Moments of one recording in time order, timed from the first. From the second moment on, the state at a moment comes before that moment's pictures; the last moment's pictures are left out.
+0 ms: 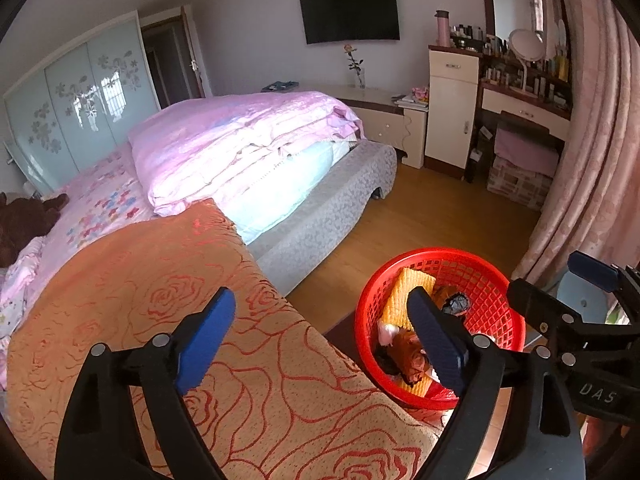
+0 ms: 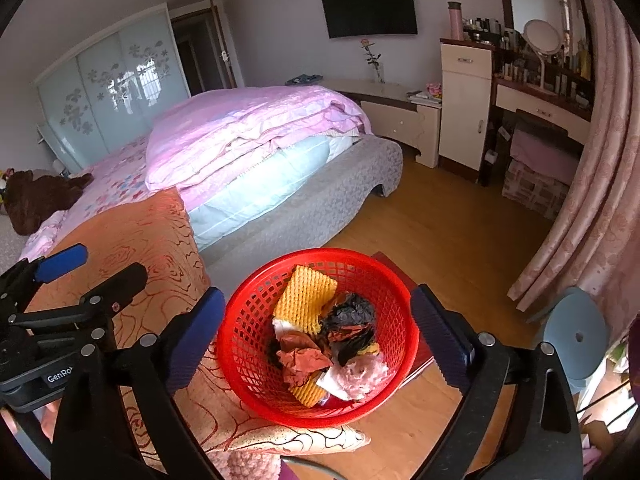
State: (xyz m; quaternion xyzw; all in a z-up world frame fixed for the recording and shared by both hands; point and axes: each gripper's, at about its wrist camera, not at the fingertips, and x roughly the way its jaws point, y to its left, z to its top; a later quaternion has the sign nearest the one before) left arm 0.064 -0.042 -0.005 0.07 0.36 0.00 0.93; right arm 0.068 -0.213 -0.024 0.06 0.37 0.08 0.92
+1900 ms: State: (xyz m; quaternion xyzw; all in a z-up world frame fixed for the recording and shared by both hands) left arm 0.046 -0.022 0.007 0.04 0.35 0.03 0.94; right arm 0.052 -0.215 -0.026 0.06 0.35 0.05 0.93
